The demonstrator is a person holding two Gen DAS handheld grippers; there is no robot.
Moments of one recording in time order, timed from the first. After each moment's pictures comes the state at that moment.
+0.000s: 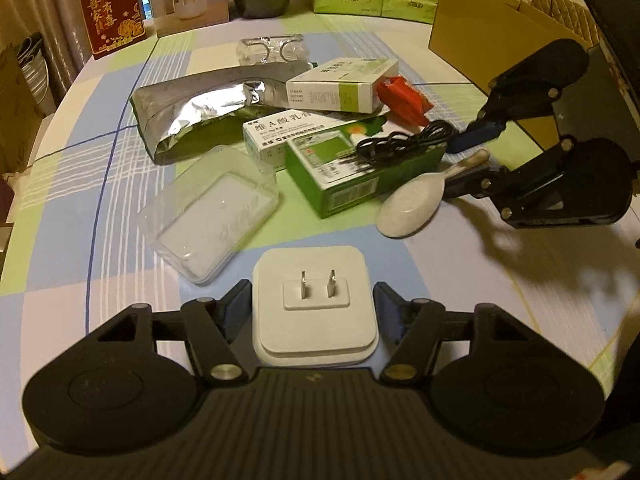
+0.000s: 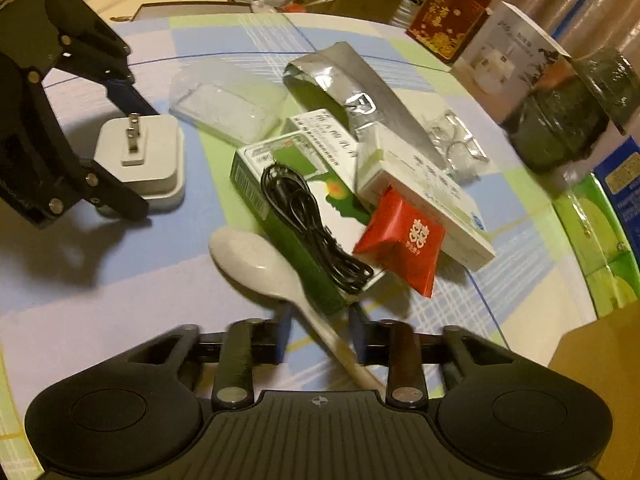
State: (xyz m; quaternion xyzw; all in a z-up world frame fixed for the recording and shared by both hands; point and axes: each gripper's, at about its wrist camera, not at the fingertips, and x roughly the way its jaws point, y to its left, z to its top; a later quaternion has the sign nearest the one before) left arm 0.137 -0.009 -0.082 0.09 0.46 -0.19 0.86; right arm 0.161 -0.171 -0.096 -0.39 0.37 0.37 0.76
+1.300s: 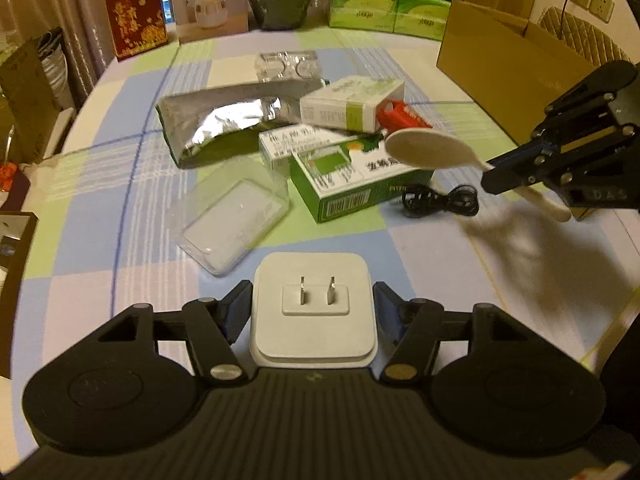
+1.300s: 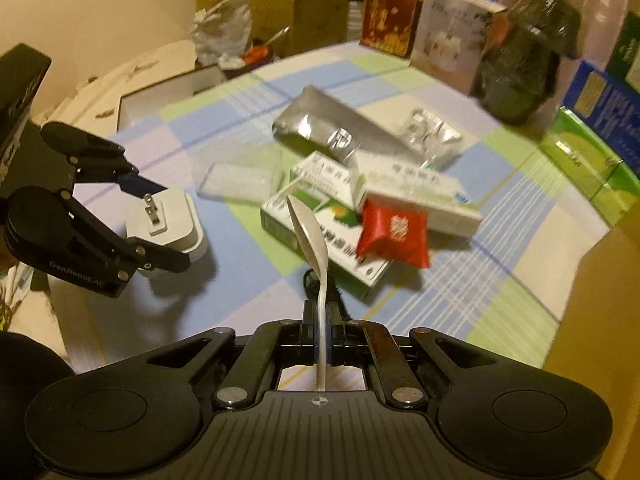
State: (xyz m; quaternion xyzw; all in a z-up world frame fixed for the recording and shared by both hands) left arm 0.119 -0.002 -0.052 0.07 0.45 -0.17 0.87; right arm 0.136 -0.200 -0.015 -0.20 0.41 0.35 0.81
